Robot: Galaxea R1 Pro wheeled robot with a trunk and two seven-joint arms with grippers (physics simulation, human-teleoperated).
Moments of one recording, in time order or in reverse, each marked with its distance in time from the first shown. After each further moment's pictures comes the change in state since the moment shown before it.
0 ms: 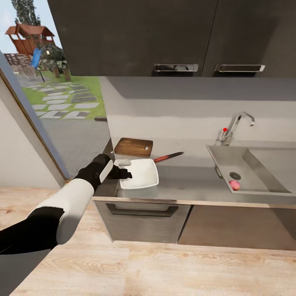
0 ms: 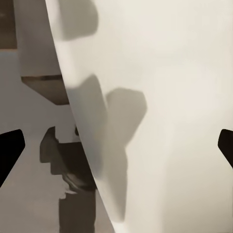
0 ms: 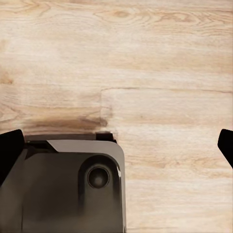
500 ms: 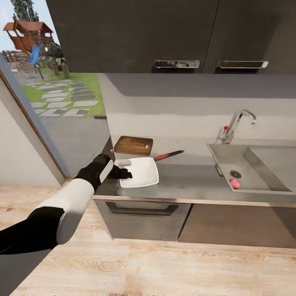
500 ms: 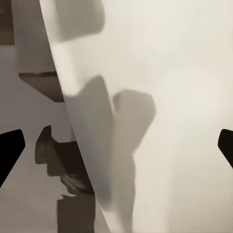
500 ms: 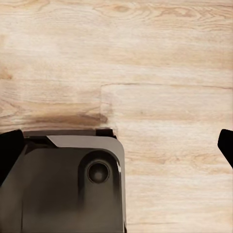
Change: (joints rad) left arm 0.000 -0.002 0.000 -0.001 0.000 0.001 0.000; right arm 0.000 0.000 0.000 0.000 0.000 0.000 0.000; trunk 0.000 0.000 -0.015
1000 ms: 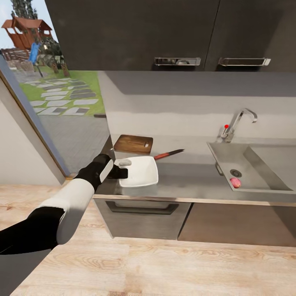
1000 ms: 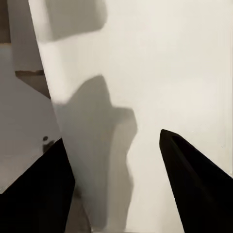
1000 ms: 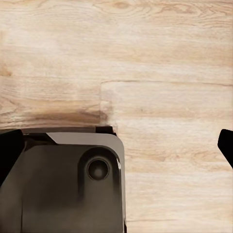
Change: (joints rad) left arm 0.000 -0.001 0.001 -0.003 0.009 0.000 0.000; right arm 0.000 0.000 0.000 0.000 0.000 0.000 0.000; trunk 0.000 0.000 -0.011
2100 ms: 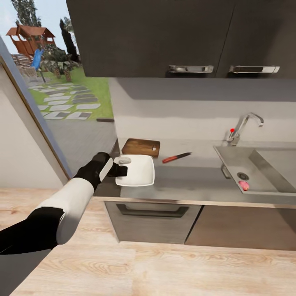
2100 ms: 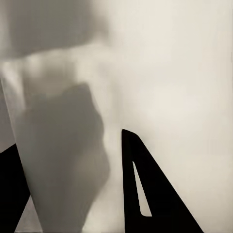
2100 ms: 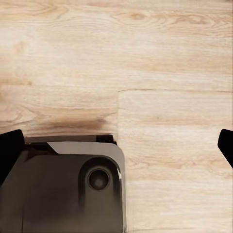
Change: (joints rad) left arm 0.000 0.001 -0.002 -0.034 -0.011 0.002 0.004; right arm 0.000 0.000 0.000 0.000 0.000 -0.001 0.000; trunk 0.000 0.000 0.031
